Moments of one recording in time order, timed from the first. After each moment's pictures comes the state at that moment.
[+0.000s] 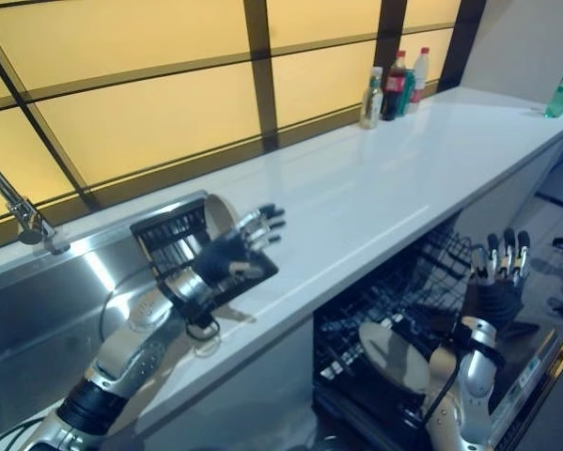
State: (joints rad) left arm -0.27 0.46 -0.33 -0.16 -0.50 -0.09 -0.21; right arm 0.15 -0.29 -0.15 -0.15 0.74 -0.47 -0.29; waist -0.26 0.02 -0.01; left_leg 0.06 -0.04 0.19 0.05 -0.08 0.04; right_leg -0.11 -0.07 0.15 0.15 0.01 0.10
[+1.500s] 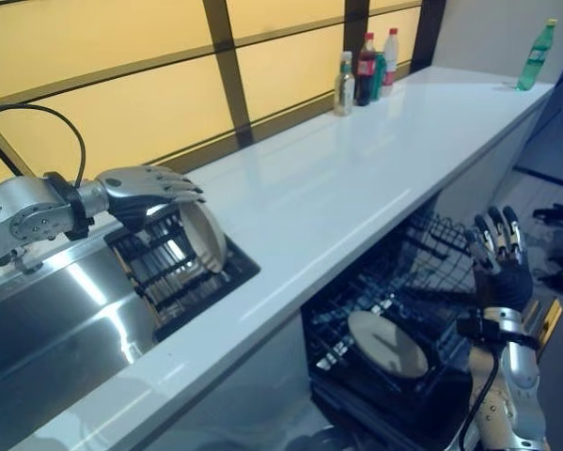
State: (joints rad) left arm -1.06 1.27 -0.97 0.33 0.42 -0.47 -0.21; right arm 0.16 -0.53 -0.20 -0.10 0.90 -0.33 -0.01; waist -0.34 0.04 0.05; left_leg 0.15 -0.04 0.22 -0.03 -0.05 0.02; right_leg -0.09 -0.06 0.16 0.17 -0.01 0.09
